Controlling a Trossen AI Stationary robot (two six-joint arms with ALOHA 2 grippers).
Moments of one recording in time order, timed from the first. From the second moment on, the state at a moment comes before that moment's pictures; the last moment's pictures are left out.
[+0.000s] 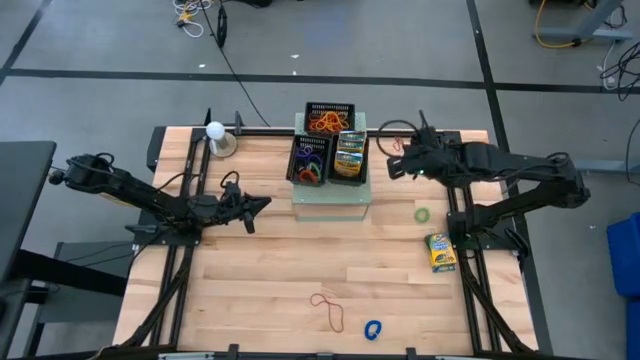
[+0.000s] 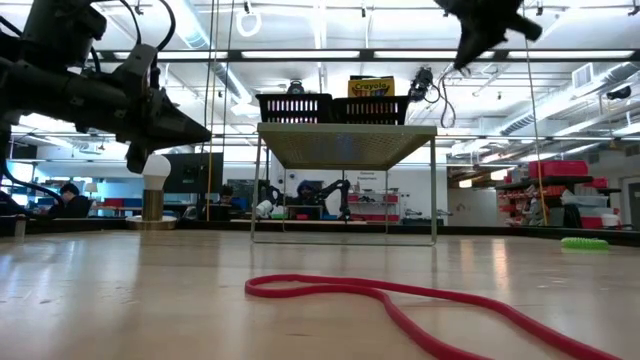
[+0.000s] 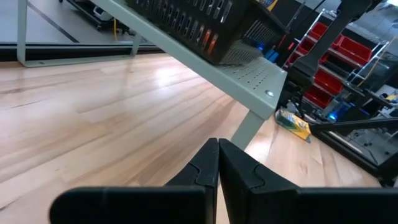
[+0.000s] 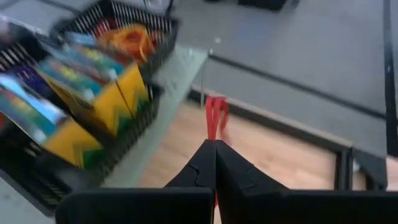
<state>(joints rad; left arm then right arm) -0.16 0.98 0.02 0.82 -0.58 -0.54 -0.08 1.18 1.28 -1.10 0.76 0.83</state>
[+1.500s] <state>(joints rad) -0.16 0.98 0.02 0.82 -0.58 -0.53 -0.48 1.55 1.43 -0.20 0.25 0.18</state>
